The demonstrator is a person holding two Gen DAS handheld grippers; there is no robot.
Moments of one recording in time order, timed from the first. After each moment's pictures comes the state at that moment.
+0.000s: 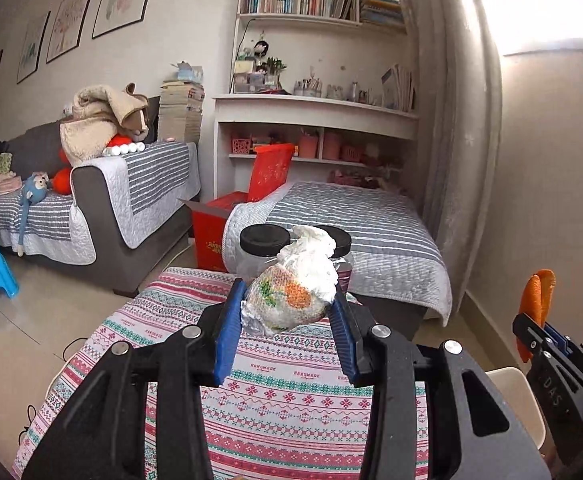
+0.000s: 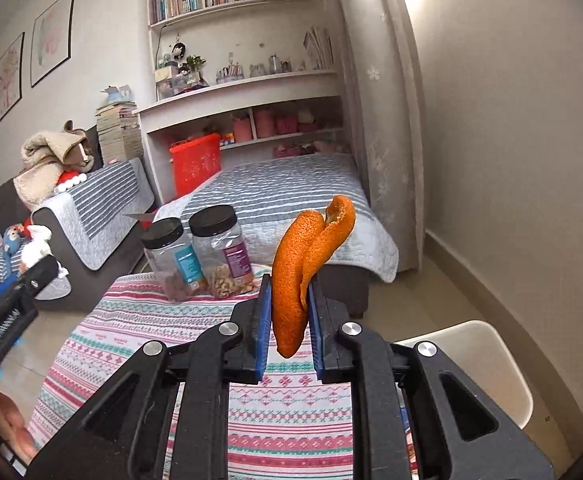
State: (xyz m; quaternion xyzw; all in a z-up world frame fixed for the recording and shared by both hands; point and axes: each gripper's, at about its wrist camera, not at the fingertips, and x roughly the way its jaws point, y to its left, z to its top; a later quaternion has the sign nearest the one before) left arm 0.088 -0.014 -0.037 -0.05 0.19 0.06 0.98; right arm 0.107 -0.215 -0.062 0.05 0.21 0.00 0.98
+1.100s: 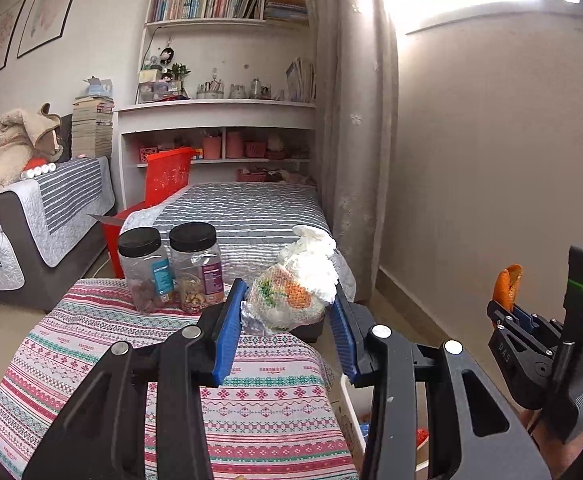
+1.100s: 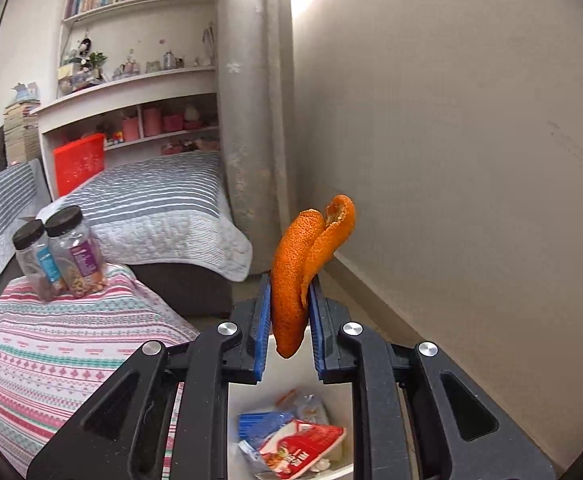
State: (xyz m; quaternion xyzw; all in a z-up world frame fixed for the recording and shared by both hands) left arm 0.073 -0.154 -0.042 -0.01 0.19 -0.08 0.98; right arm 0.093 -0.364 -0.089 0.03 0.24 -0.17 0.96
